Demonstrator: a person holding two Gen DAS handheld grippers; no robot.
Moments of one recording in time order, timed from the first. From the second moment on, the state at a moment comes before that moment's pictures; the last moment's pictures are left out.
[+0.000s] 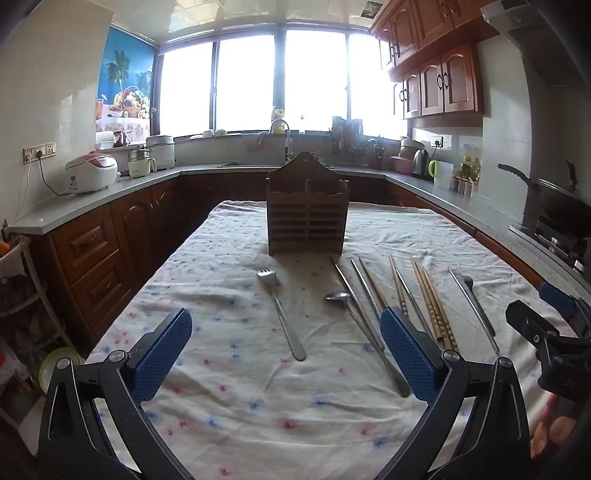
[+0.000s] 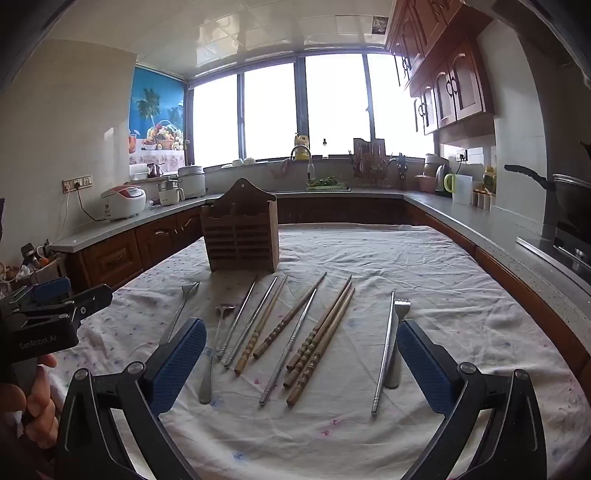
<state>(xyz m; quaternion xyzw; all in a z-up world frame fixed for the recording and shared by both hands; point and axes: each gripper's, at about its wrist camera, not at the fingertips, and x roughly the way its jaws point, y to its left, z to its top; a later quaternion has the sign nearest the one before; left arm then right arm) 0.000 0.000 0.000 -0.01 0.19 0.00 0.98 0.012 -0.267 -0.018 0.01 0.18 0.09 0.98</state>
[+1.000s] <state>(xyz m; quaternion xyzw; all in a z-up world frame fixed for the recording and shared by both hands) 0.001 -0.006 -0.003 0.00 0.20 0.01 0.98 -0.001 -0.268 -0.015 0.03 0.16 0.10 0.98</state>
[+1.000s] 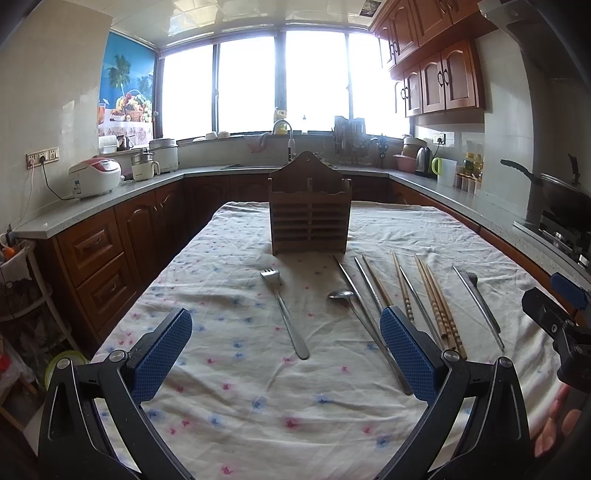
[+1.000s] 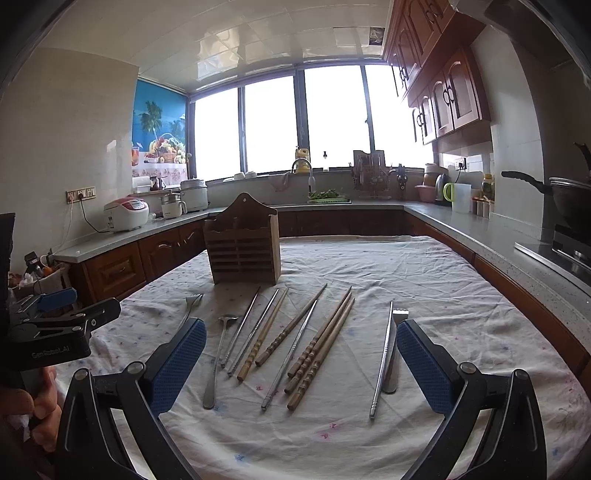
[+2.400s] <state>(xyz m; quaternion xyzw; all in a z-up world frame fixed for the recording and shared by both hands) 0.002 -0.012 -0.002 0.00 0.20 0.00 0.98 -0.007 -0.270 -0.011 0.05 0.14 0.11 0.98</state>
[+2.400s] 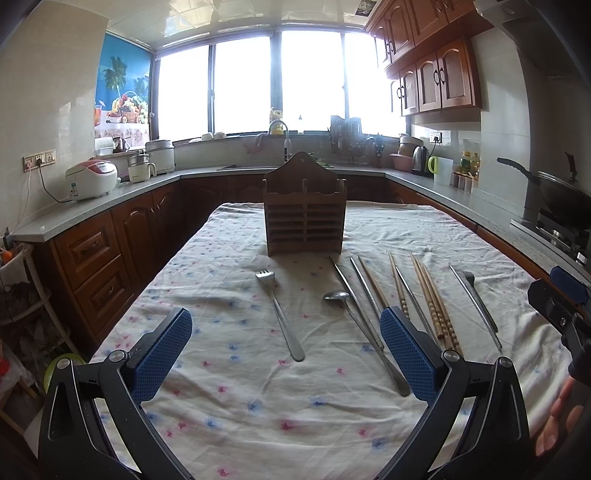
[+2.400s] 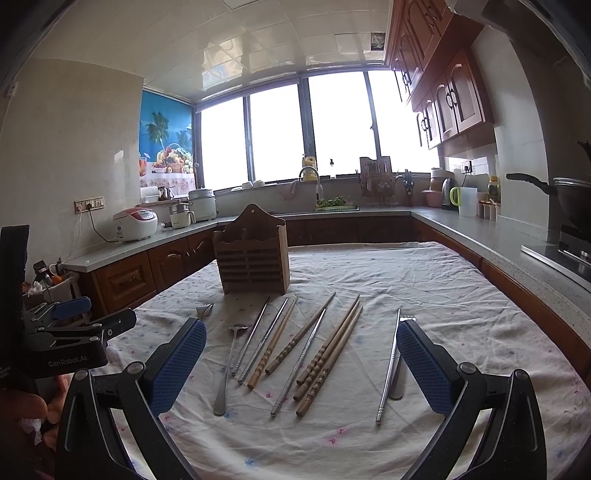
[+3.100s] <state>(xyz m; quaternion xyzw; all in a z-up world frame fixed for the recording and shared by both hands) 0.044 0.001 -0.003 -0.04 0.28 -0.02 0.96 0.020 -0.273 -0.009 0.07 0.21 0.12 0.97</state>
